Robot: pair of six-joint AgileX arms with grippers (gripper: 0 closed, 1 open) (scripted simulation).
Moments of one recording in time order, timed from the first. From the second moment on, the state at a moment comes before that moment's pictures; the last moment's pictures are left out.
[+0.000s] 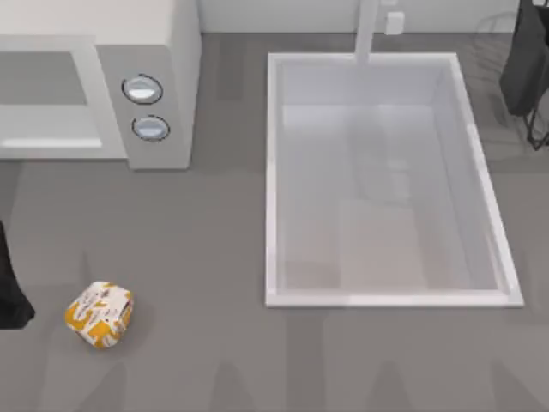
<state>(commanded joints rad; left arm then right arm) 0.00 0.00 0.00 0.00 0.00 0.00 0.00 0.00 0.00 0.00 0.00 0.00</state>
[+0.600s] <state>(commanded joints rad) -0.10 0.38 0.31 -0.27 0.01 0.03 0.00 0.00 0.00 0.00 0.00 0.00</state>
